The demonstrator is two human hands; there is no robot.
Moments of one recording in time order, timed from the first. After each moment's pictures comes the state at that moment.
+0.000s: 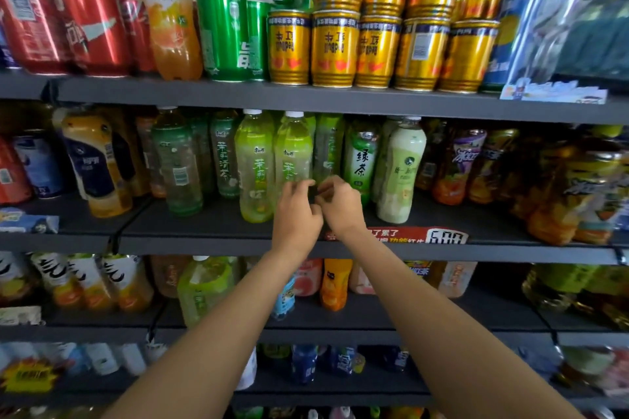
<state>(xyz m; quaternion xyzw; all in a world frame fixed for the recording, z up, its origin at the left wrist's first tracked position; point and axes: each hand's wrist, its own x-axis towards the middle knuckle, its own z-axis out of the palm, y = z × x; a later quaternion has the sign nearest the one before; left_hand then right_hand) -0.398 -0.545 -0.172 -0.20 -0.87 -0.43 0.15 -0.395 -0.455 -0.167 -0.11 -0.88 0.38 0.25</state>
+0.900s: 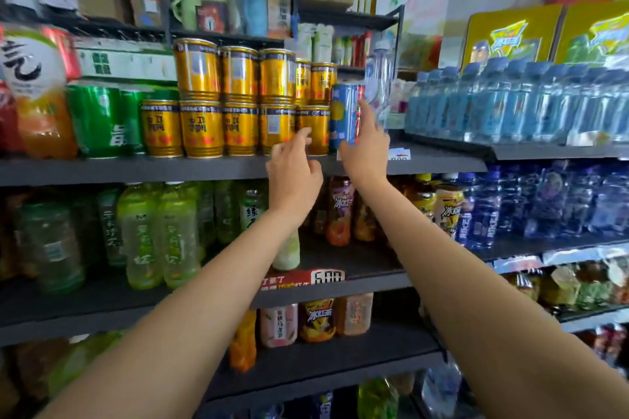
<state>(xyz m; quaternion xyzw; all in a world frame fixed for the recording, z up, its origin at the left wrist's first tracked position) -0.306 -0.401 -0.032 -0.34 -0.77 -0.45 0.29 -0.272 -0.293 -0.004 -0.18 -0.81 0.23 0.50</state>
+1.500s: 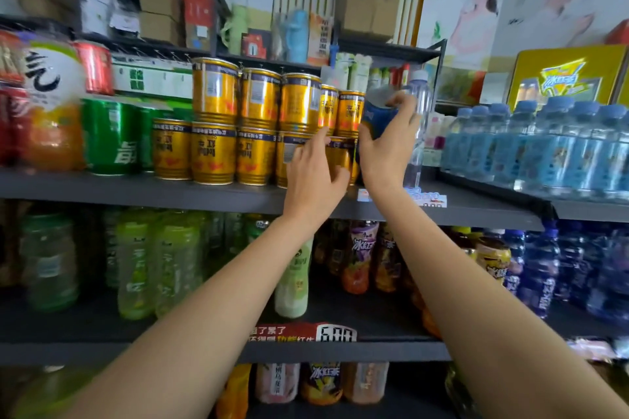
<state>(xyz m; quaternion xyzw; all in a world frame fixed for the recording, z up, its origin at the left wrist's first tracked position) -0.351 -0.360 -0.001 -0.36 -0.73 -0.48 0.34 -0.320 -0.269 0.045 -0.05 -0.69 0.30 0.66</state>
